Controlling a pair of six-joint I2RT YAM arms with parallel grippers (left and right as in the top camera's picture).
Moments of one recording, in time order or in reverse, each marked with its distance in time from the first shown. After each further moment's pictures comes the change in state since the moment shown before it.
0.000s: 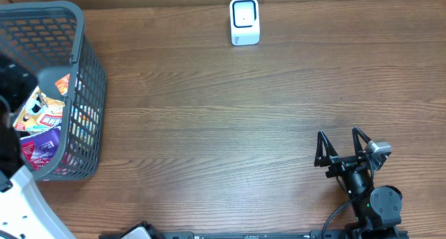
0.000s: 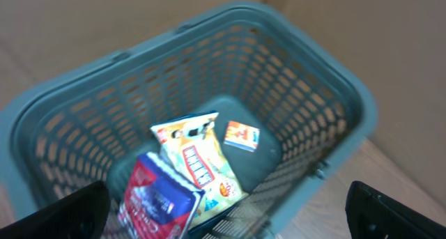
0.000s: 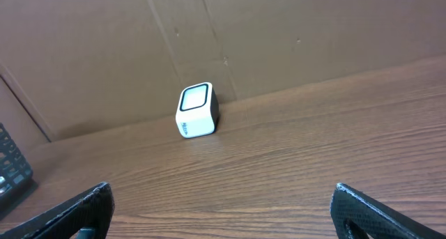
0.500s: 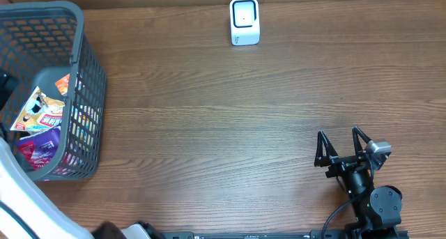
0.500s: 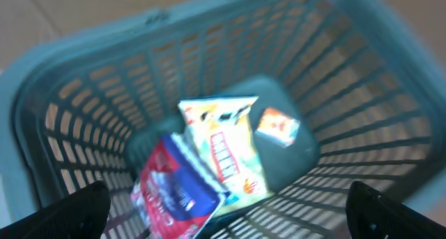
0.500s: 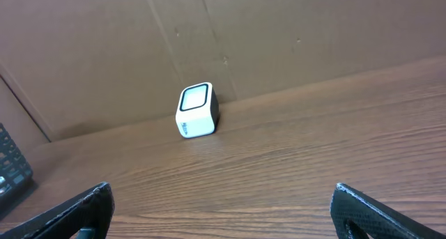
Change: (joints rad) left arm 0.118 0.156 0.003 -0.031 -0.003 -0.073; right arm 0.000 0.000 0.000 0.000 0.000 0.000
